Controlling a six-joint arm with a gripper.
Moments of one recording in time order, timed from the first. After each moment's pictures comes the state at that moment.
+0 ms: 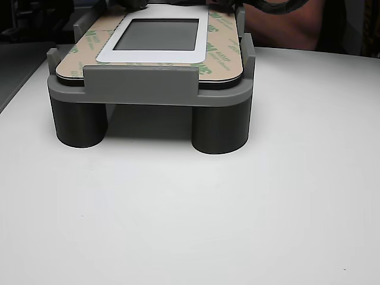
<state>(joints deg) 38.4 97.2 121.6 23.9 -2.2 -101.8</state>
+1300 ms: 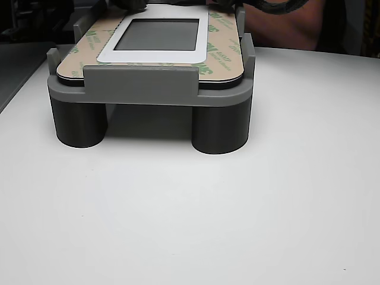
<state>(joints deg) 36.4 98.6 122.3 25.6 -3.8 -103.3</state>
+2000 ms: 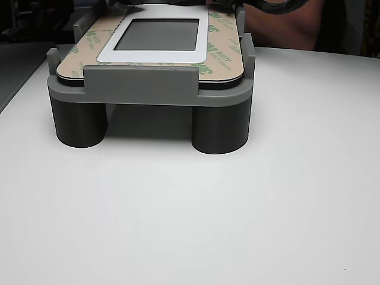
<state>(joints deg) 36.8 98.7 120.2 28.5 -2.7 -102.8</state>
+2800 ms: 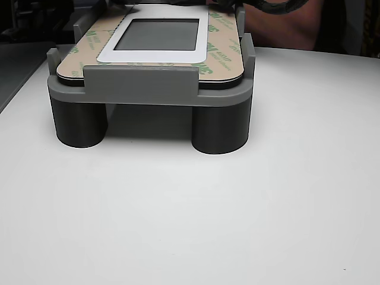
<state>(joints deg) 37.3 100.3 121.2 29.6 -1.8 -103.2</state>
